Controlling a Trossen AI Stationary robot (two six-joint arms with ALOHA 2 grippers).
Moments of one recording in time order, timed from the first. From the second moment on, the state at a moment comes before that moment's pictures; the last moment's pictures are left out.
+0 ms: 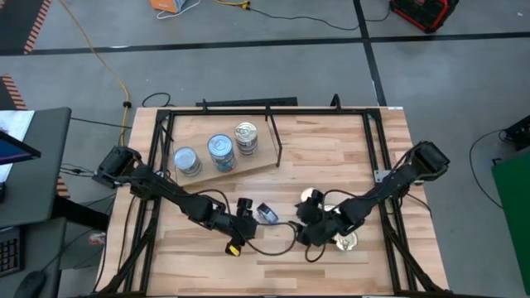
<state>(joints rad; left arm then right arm) -0.44 1.70 1.08 -0.20 -0.26 -0.08 0.53 1.63 0.90 -0.21 0.65 0.70</state>
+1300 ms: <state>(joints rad) -0.23 1.78 1.30 -0.23 -0.02 0.36 0.59 1.59 0.68 0.22 0.66 0.62</state>
